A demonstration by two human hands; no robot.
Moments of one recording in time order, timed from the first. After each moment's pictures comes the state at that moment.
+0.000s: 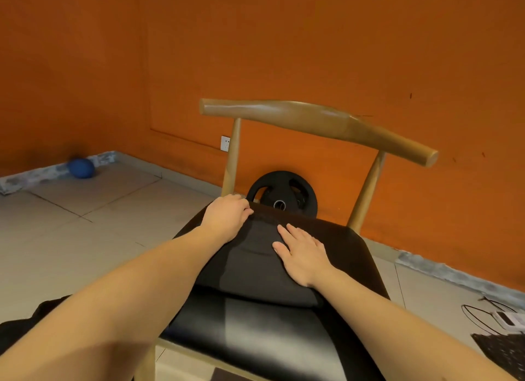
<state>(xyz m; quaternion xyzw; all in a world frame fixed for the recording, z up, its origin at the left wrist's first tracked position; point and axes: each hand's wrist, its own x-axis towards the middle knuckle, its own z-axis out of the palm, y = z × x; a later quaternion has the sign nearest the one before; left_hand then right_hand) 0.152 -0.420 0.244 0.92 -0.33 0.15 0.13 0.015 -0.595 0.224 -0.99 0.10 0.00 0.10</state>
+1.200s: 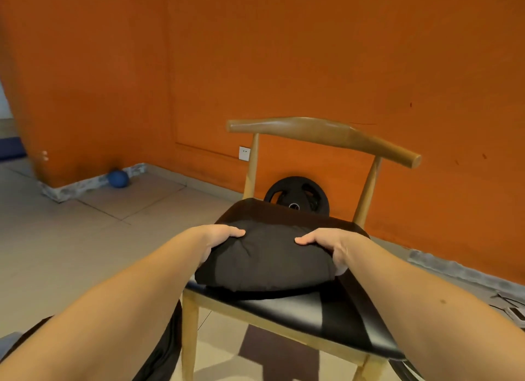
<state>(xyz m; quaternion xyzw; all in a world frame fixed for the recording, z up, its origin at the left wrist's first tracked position) 0.046 -0.310 0.288 0.78 0.06 -0.36 0.50 -0.051 -0.568 0.315 -0.67 0.40 0.20 0.60</state>
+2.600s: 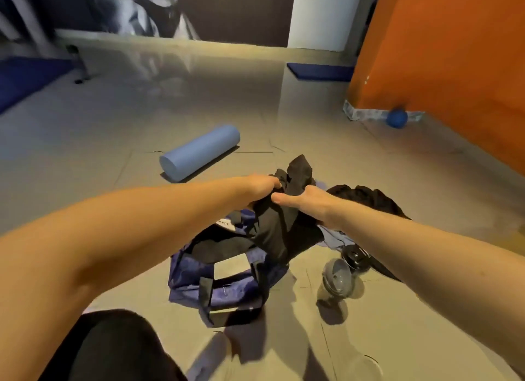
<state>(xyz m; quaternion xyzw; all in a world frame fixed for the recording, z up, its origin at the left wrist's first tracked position) -0.327 0.195 0.203 0.78 0.33 -0.08 0.52 -0.255 0.057 0.200 -0.86 -0.21 0.35 0.31</state>
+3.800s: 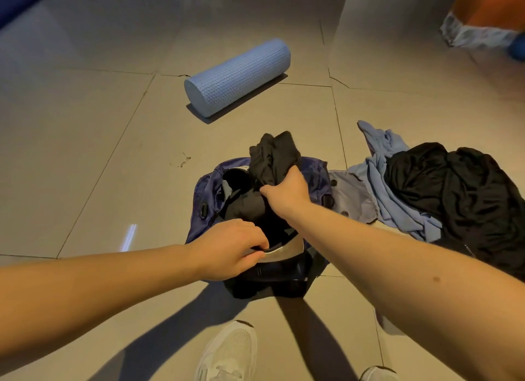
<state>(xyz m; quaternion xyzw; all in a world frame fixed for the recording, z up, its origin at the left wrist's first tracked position) -0.441 0.281 -0.024 0.97 0.03 -0.04 0.22 -0.270 0.228 -0.014 -0.84 -0.21 0.29 0.40</state>
